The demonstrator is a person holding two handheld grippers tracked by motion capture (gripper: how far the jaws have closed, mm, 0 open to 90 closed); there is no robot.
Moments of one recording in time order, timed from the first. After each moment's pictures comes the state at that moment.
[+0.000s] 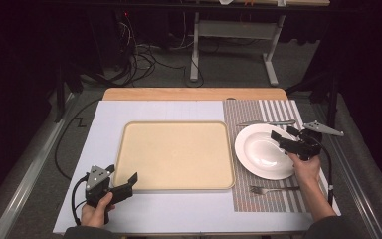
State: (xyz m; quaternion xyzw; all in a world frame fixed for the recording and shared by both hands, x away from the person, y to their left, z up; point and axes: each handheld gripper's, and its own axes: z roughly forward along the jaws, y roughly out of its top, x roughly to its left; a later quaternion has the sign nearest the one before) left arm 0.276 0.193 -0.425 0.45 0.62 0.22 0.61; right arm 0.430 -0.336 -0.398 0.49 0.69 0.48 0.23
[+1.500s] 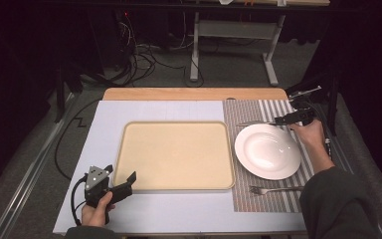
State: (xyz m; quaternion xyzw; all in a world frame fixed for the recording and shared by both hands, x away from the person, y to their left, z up) left arm 0.278 0.194 -0.426 0.43 0.63 0.24 0.60; right arm 0.554 -0.349 -0.382 0.52 0.80 0.24 0.15
